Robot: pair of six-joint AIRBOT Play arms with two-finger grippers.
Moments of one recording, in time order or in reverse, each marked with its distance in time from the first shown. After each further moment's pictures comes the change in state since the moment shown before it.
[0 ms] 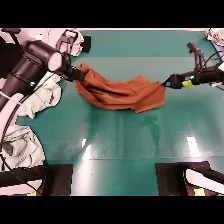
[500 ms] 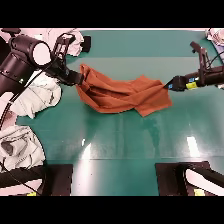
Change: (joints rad) left arm 0.040 0.022 0.005 -0.209 -0.112 0.091; right arm 0.016 0.077 -0.055 0.000 0.080 0.009
